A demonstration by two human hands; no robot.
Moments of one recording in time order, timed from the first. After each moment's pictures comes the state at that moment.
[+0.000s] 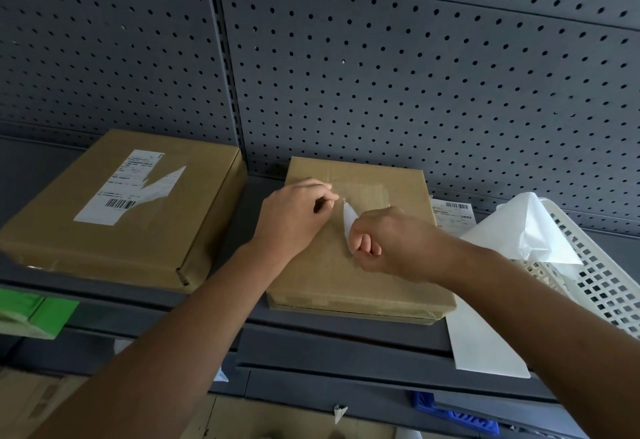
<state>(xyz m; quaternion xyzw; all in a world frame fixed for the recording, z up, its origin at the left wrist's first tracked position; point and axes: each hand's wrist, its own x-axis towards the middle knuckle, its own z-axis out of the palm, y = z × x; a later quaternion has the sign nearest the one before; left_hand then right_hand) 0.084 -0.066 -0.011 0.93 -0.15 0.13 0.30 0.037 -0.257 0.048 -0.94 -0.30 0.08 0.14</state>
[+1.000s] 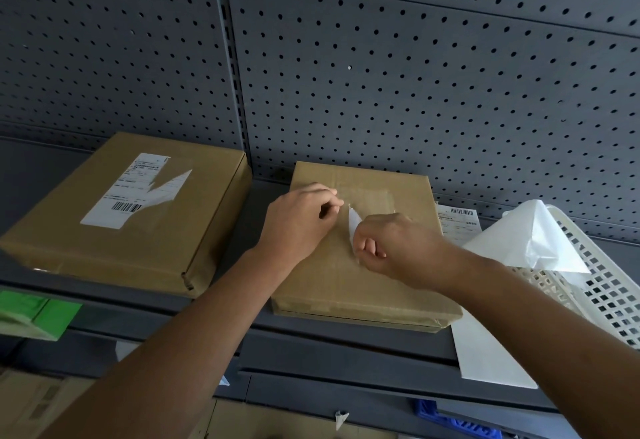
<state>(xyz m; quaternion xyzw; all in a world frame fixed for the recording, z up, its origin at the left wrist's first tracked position) 0.084 -0.066 -0.012 0.93 -0.15 0.13 0.30 0.039 -0.256 0.039 -0.95 -0.28 0.06 0.14</state>
